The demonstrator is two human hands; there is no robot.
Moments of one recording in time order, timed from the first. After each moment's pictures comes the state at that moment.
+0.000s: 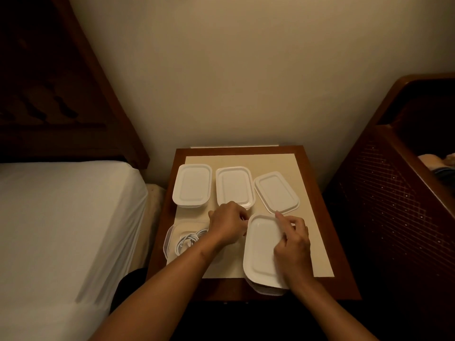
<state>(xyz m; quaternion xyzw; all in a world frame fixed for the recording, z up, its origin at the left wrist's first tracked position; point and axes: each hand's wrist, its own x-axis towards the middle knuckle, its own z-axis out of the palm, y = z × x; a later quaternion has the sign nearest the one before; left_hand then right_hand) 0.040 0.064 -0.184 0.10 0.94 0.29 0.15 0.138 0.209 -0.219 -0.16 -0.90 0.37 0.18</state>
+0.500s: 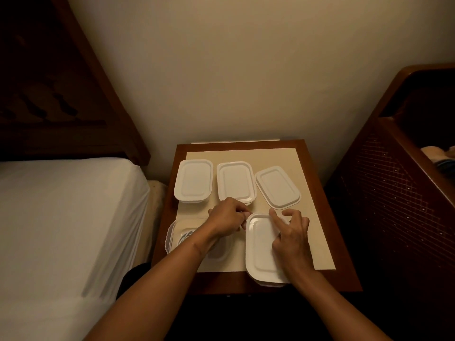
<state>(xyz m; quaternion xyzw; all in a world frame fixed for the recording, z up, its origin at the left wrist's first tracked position) 0.037 0.049 -0.183 0.10 0.89 0.37 0.25 0.136 0.208 -0.217 -0.14 -0.95 0.28 0.11</state>
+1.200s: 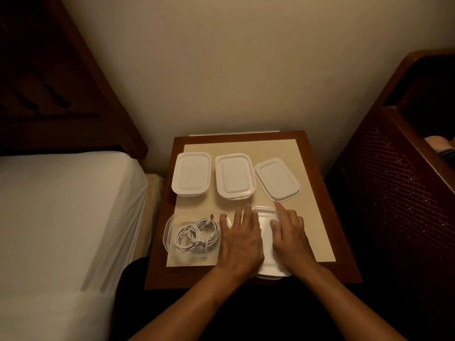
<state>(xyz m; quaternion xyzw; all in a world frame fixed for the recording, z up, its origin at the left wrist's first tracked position) 0.121 0.075 -0.222 0.25 0.97 0.06 -0.07 0.140 0.219 -0.229 -0.12 -0.93 0.36 0.03</state>
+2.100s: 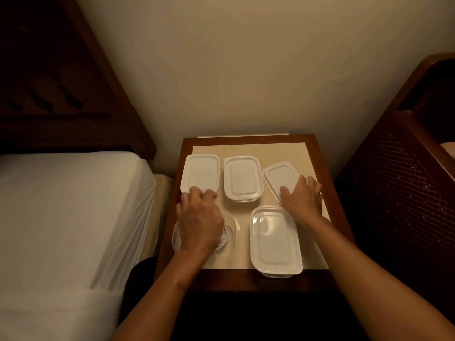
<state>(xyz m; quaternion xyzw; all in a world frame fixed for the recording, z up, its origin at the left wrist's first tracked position) 0.077 0.001 -0.161 0.03 0.99 0.14 -0.10 0.032 0.250 -0.223 -0.27 -0.93 0.26 0.00</state>
